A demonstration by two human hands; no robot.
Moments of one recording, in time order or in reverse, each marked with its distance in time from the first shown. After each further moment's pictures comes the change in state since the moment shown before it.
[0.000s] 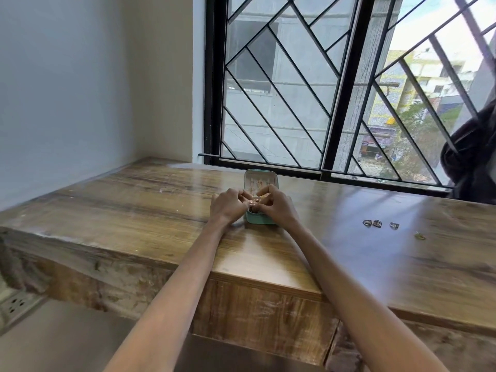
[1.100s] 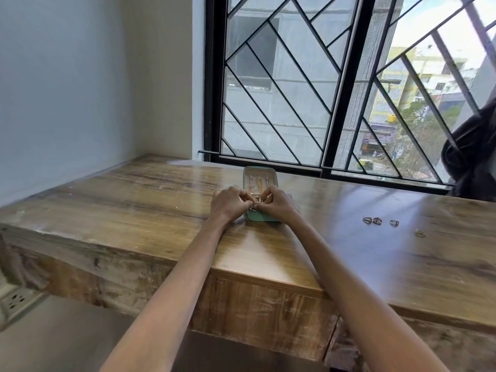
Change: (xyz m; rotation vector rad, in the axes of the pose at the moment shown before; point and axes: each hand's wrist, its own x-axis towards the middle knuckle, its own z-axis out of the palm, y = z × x) left_hand 0.002 -0.005 0.005 0.052 0.003 0.080; right_hand 0.006 -0.001 -0.006 -0.252 -0.101 0.102
